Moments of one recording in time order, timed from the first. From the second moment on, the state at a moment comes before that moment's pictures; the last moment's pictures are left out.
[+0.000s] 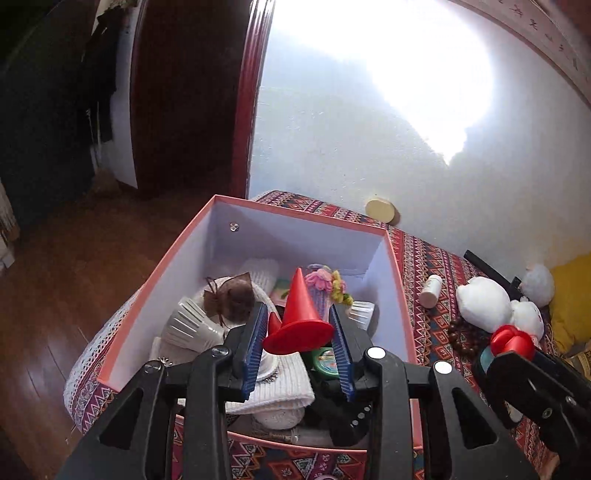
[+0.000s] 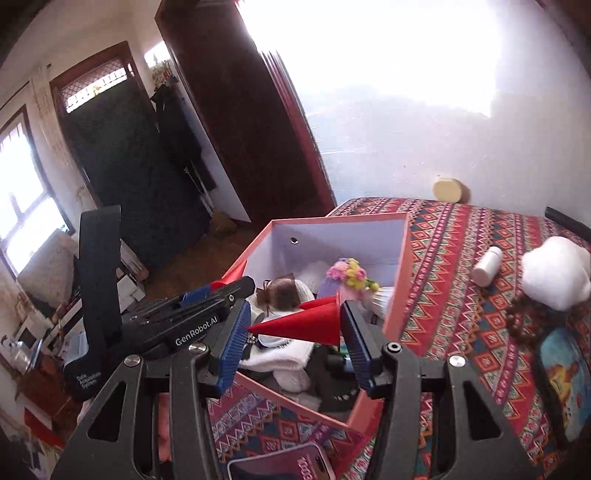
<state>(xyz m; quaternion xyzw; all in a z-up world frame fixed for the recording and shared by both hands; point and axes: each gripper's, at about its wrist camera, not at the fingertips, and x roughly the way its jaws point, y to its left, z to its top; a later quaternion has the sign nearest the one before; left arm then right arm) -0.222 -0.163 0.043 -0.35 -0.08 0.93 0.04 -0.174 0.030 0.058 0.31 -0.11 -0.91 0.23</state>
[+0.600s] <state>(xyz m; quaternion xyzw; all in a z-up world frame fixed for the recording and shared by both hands) -0.194 -0.092 0.059 -0.31 -0.04 0.95 0.08 -0.107 0.205 0.042 0.26 -0.23 -0.93 0.09</state>
